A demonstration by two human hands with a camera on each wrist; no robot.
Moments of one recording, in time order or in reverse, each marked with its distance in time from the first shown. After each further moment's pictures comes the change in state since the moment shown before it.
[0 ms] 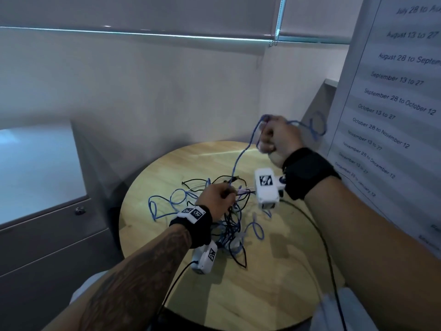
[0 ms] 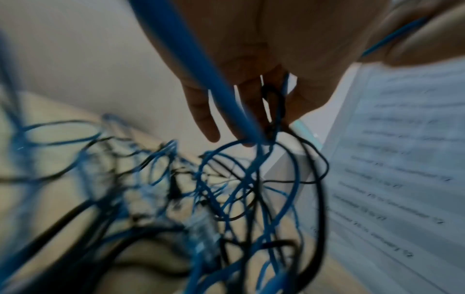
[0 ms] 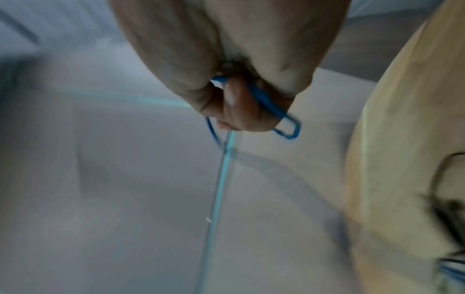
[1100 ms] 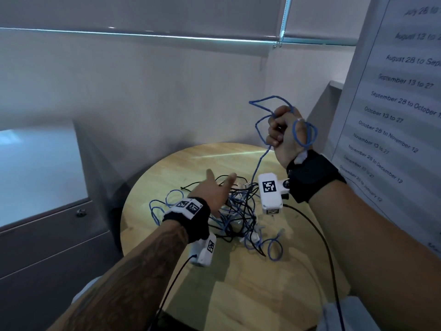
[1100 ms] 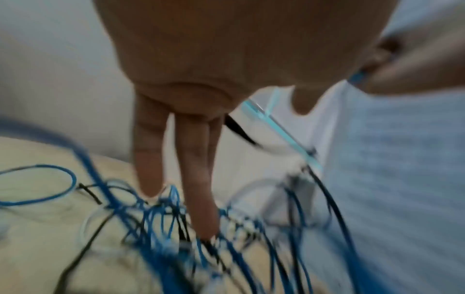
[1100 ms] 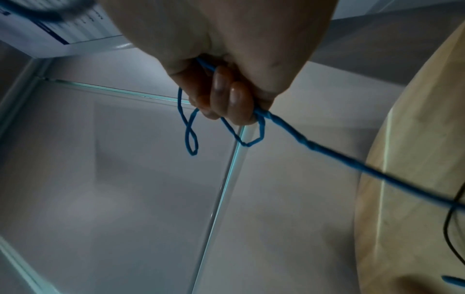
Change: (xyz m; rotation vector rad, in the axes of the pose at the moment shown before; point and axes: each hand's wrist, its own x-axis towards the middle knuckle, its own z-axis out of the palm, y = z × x) left_hand 0.002 0.023 -0.032 0.207 -0.010 -0.249; right_hand 0.007 -0.004 -0.007 0.159 -0.109 -0.172
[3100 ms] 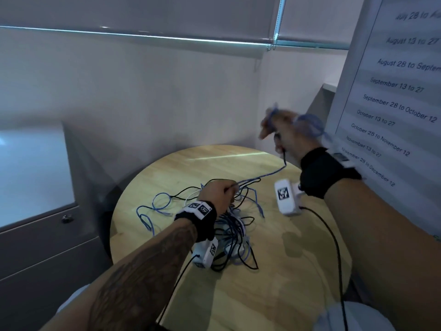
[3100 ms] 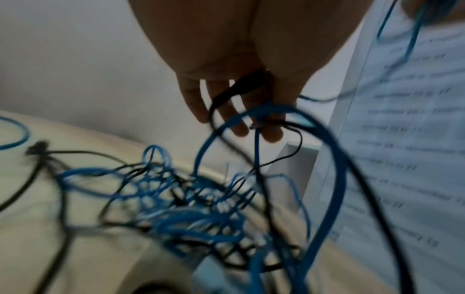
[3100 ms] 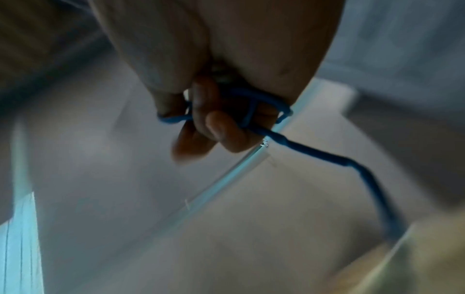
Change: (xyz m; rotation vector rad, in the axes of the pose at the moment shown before) left_hand 0.033 0.006 0.036 -0.048 0.041 0.348; right_hand 0.018 -0.021 -0.021 -0.507 -0.292 -0.142
